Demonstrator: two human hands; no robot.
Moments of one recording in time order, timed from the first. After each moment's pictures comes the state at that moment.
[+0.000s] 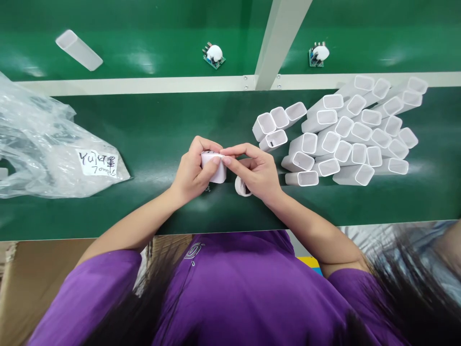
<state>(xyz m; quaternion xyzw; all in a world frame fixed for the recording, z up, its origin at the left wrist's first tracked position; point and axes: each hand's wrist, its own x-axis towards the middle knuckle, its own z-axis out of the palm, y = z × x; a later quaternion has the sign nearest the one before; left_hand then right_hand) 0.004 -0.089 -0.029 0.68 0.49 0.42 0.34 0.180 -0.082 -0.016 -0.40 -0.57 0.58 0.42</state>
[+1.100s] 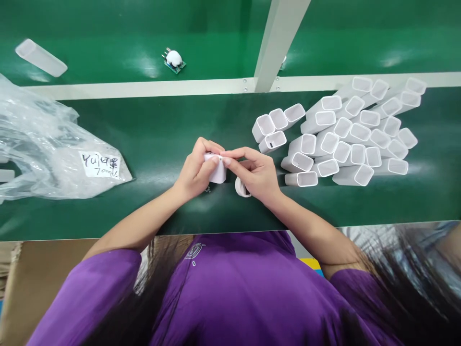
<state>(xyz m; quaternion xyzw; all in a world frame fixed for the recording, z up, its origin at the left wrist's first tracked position) 0.005 -0.081 -0.042 0.69 0.45 0.44 0.35 0.179 -0.084 -0.015 -0.42 -0.55 0.58 0.42</state>
